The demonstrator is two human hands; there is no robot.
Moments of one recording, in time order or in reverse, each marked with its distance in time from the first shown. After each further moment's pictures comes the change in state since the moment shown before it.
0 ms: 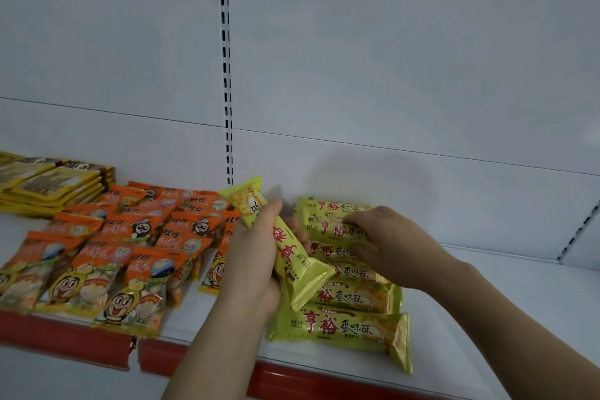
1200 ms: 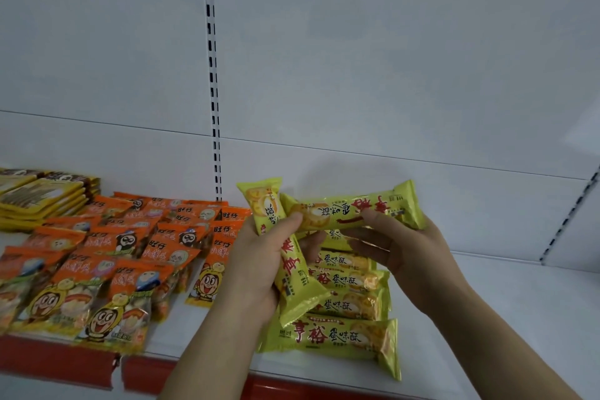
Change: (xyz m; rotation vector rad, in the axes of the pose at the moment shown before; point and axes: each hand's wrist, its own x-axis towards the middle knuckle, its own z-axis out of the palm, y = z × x) left_hand -0.011 0.004 0.013 0.101 -0.189 -0.032; right_hand -0.030 -0.024 -0.021 1.659 0.345 0.426
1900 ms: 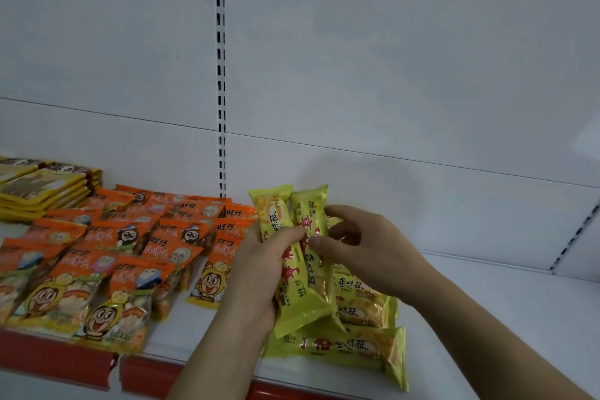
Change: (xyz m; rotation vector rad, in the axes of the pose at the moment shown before) left_hand 0.002 -0.009 -0.011 0.151 0.101 0.042; right_hand 0.019 0.006 0.033 -1.018 -0.248 -0.155
